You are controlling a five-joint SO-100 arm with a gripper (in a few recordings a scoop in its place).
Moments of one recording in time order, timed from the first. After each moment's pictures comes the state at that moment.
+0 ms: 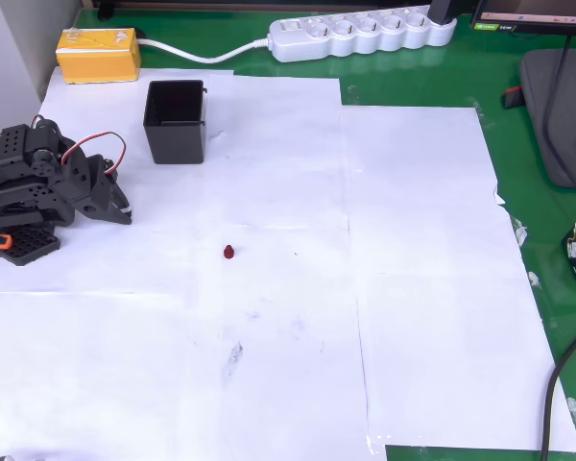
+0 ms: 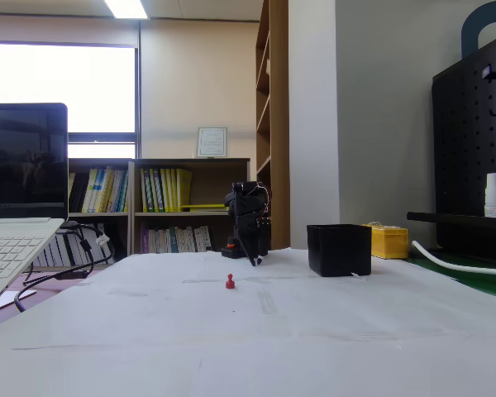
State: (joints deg) arm -5.7 -7.4 1.2 76.2 -86.7
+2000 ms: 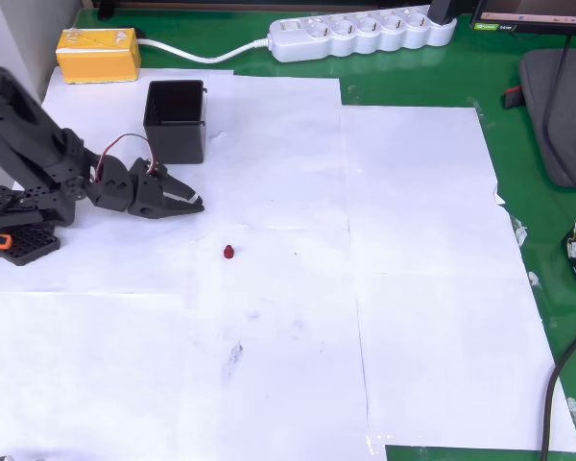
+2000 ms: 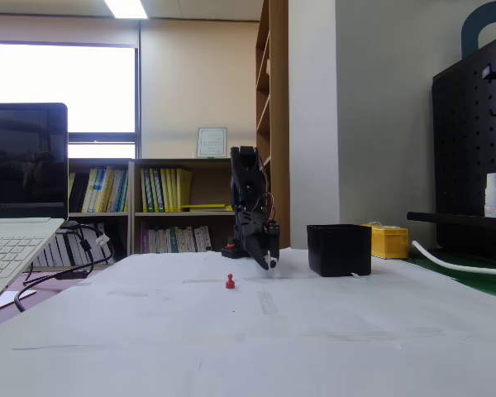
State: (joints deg) arm -6.6 90.7 1.5 -59.1 -88.9
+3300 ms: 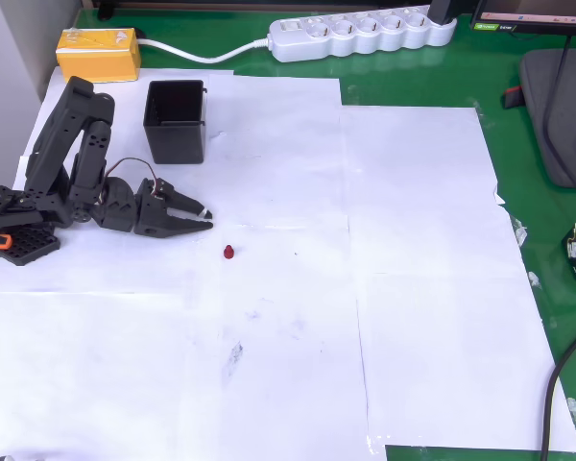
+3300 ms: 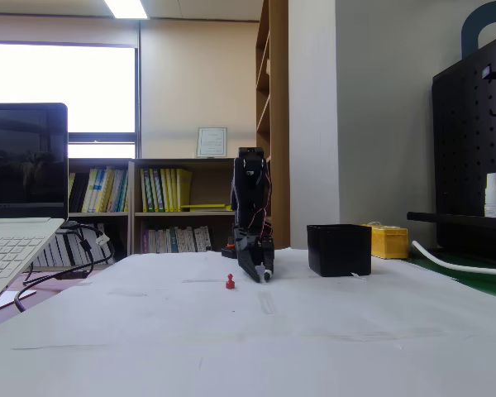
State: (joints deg) arm -0.4 130.4 12.9 -93.6 -87.2
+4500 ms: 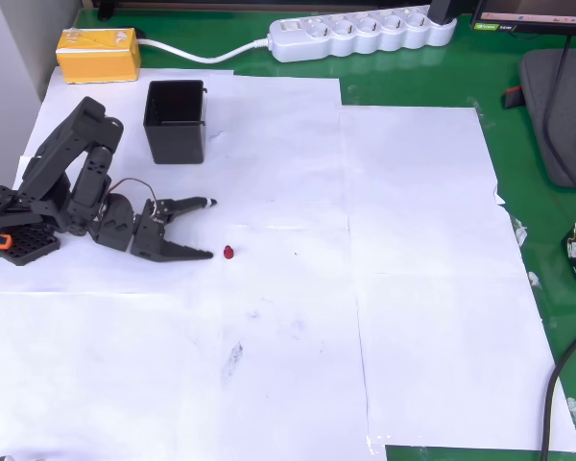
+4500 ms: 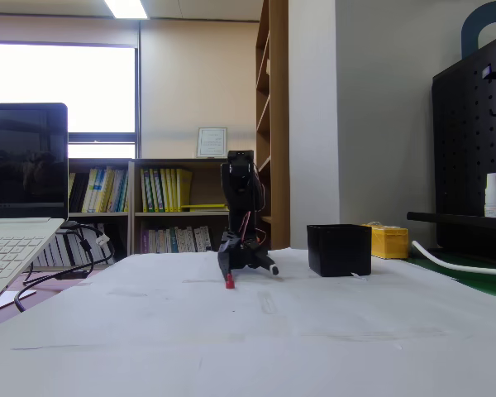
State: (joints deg) arm 13.8 134.2 17.7 -94.9 -86.1
